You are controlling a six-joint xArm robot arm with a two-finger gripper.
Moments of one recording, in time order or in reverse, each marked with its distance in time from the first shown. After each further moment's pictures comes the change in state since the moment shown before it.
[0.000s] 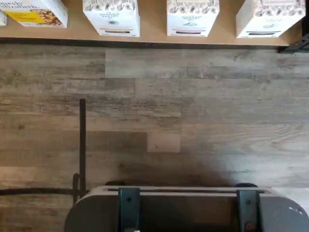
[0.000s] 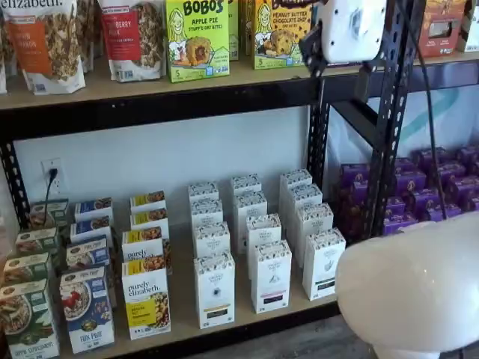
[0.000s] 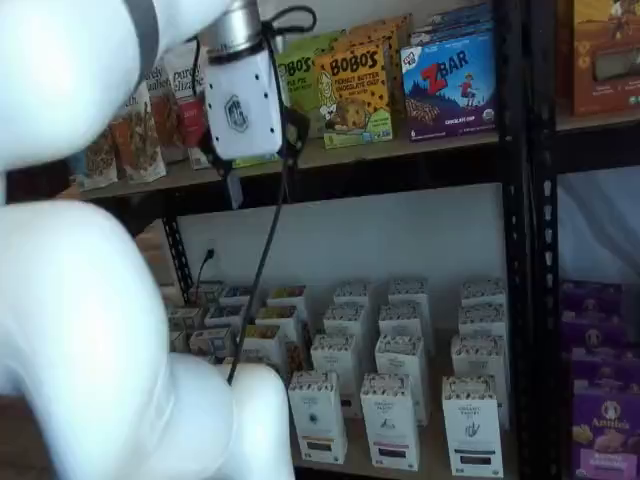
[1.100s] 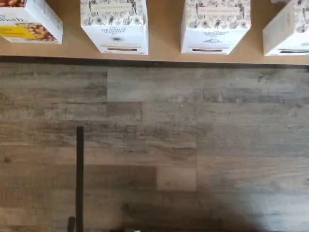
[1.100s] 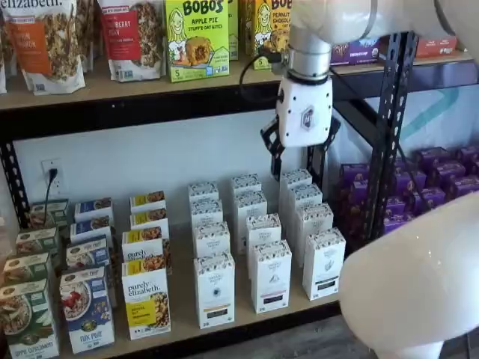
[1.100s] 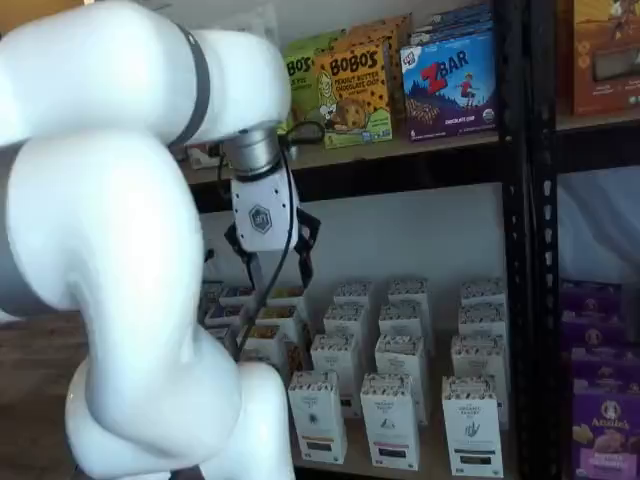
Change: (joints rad) arm 0.112 0.145 0.334 -0.021 -0.511 0.107
